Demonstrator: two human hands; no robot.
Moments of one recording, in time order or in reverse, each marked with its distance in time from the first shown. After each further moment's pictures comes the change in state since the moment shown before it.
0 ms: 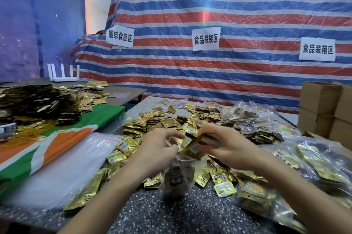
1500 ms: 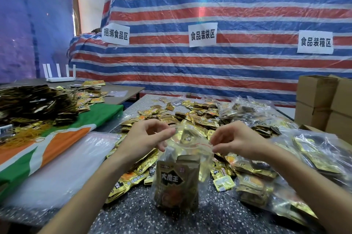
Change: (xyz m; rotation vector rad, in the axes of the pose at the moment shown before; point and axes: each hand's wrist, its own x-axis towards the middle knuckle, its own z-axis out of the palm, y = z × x) left_hand 0.007 -0.026 -0.021 -0.413 -0.022 0.010; right_hand -0.007 0.035 -0.018 0.149 -0.032 0.128
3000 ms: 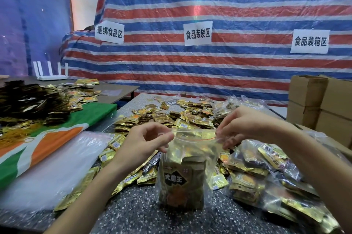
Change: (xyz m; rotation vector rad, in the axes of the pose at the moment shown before) left_hand -0.009 -0.003 0.019 -0.053 0.002 0.085; right_hand -0.003 -0.040 -0.038 0.177 -0.001 0.421
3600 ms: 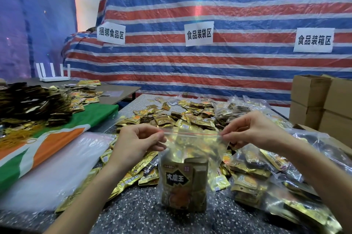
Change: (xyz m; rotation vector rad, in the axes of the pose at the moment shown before) left_hand 0.003 -0.008 -0.006 -0.120 0.136 -0.057; right_hand -0.009 0.032 -0.004 -0.038 0.103 -0.277
